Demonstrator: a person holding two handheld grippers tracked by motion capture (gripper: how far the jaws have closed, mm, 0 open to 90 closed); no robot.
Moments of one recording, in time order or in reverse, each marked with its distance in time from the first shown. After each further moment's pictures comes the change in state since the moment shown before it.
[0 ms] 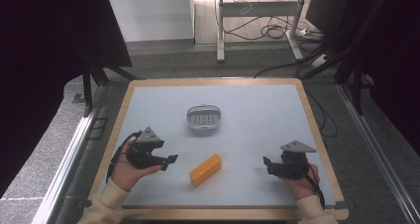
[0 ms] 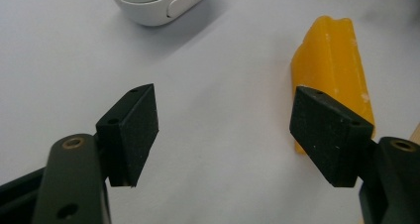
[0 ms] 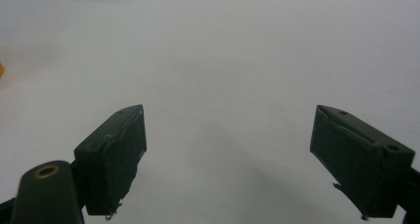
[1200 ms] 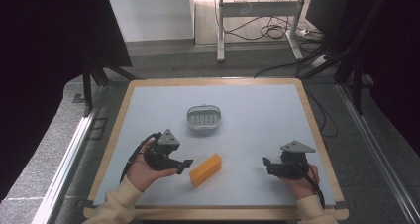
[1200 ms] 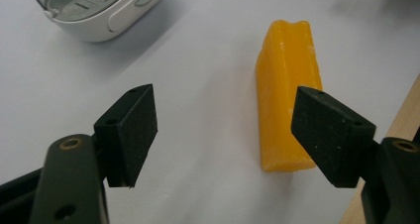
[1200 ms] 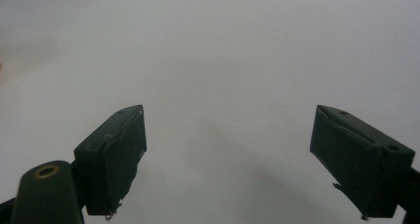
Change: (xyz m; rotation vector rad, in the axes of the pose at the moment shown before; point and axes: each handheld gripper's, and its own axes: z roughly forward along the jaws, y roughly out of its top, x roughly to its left) left arm -0.031 0.020 0.024 0.050 -0.051 0.077; right arm 0.000 -0.001 0.001 0.012 0.002 0.001
